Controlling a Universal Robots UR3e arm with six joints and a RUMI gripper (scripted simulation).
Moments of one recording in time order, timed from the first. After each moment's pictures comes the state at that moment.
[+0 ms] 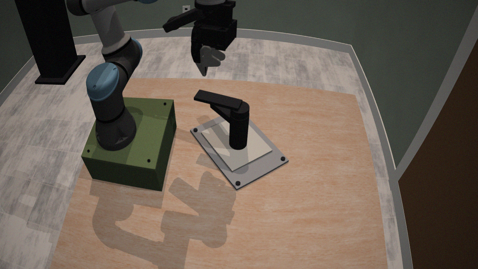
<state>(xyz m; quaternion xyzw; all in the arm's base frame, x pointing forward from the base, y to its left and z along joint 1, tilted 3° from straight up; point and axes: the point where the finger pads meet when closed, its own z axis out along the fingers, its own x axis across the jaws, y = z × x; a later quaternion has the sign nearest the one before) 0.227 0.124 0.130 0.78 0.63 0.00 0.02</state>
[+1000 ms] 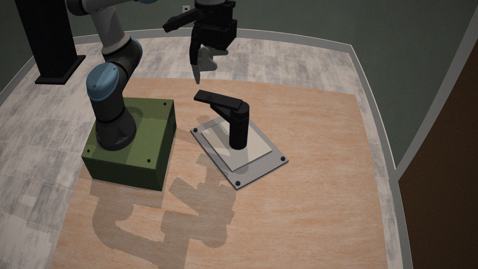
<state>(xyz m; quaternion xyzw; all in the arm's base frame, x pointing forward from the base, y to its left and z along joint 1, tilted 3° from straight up) 0.227 0.124 0.130 0.78 0.63 0.00 0.02</state>
